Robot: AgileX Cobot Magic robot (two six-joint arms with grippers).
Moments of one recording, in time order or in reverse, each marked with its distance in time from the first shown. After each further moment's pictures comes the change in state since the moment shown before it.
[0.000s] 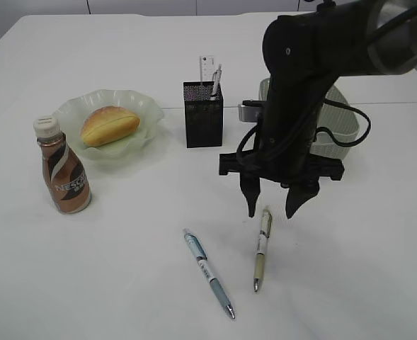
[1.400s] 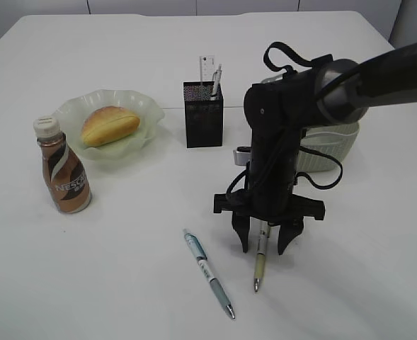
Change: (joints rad) left arm 0.000 0.000 0.000 0.004 0.000 0.000; right arm 0.000 0.188 0.000 0.023 -0.078 0.055
